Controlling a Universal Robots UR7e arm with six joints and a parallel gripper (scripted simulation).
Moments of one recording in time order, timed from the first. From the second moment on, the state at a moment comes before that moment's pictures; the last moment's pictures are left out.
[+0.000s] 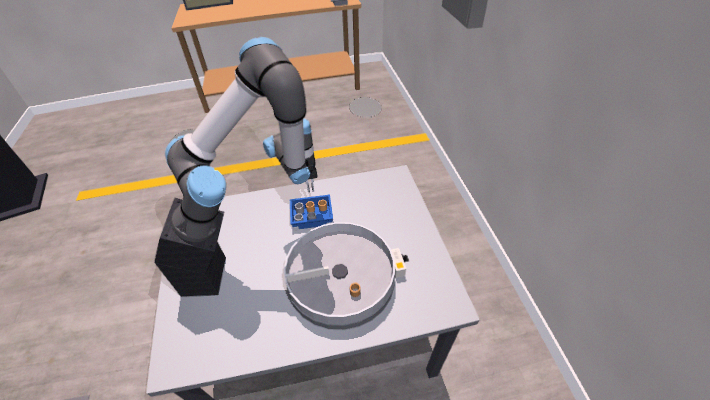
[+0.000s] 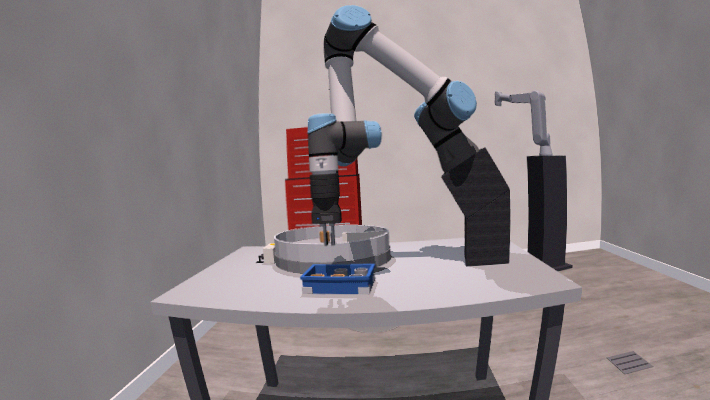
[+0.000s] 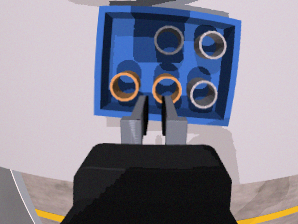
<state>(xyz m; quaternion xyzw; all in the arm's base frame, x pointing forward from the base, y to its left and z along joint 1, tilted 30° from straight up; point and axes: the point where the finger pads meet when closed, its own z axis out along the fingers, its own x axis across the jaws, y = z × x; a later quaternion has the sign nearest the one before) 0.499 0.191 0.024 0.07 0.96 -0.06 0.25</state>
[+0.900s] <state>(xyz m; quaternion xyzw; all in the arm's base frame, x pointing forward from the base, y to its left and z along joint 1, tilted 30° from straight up) 0.515 0.184 -0.006 0.07 0.96 -0.06 0.25</state>
